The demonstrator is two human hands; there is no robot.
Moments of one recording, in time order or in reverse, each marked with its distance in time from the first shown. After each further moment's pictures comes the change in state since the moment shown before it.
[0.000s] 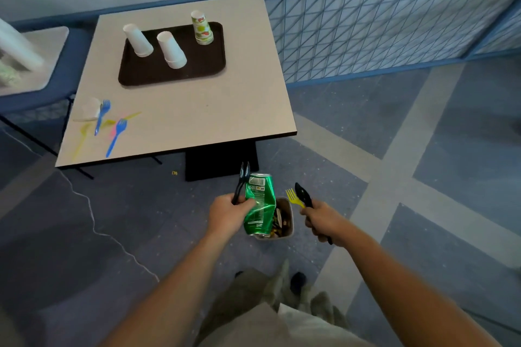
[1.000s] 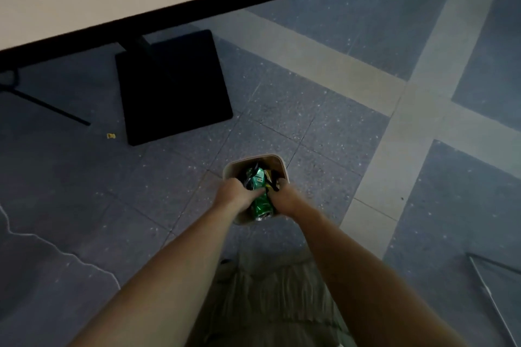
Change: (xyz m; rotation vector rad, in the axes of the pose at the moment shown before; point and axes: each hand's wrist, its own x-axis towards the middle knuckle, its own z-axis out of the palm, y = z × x) left_hand 0.278 -0.228 0.248 0.555 -0.328 -0.206; right_hand 0.371 0.200 0.103 -0.086 0.079 0.171
